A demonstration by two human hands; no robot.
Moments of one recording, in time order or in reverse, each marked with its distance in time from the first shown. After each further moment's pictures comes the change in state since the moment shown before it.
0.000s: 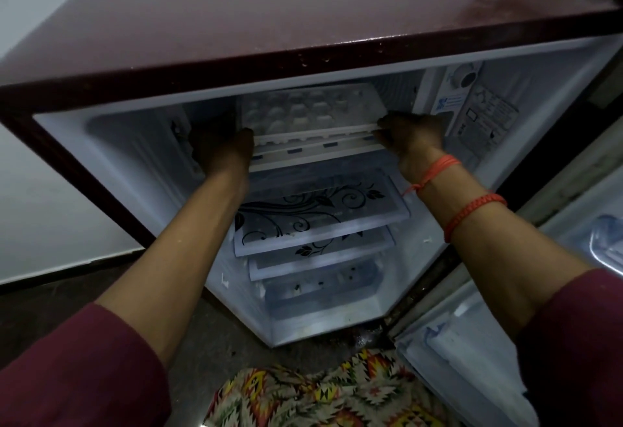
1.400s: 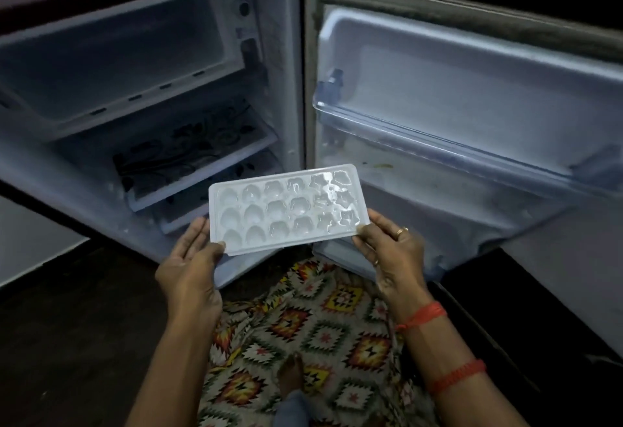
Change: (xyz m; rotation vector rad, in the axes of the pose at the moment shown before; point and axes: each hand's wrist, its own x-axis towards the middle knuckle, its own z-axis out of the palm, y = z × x) left_hand -0.317 -0.097 -0.096 -0.183 -0.305 -0.343; right_hand -0.315 0.090 -0.266 0.357 0.469 0.302
